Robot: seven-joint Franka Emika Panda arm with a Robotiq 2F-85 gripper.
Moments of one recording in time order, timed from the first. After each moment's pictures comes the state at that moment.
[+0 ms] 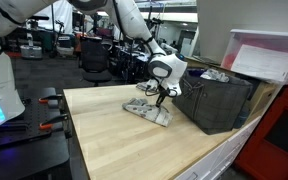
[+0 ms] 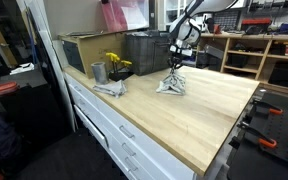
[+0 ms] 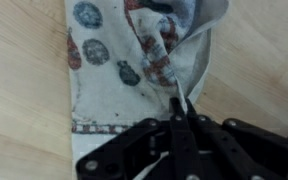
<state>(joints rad) -0.30 0.88 -0.06 -1.46 0.51 2.33 0.34</state>
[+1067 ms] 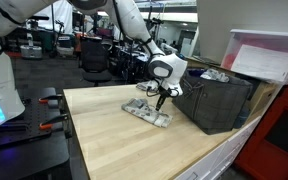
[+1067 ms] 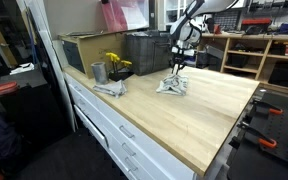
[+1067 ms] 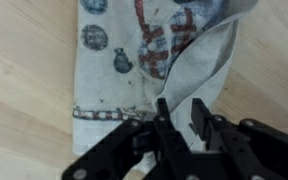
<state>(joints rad) -0.28 0.88 -0.08 -1.47 0.43 2.33 0.34</state>
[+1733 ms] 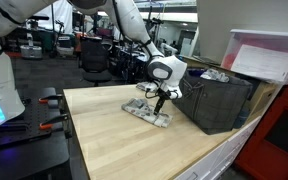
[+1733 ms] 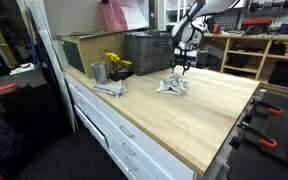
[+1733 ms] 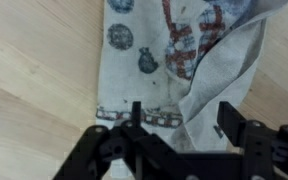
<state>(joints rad) -0.28 0.88 -0.11 -1.50 0.41 2.33 0.34</state>
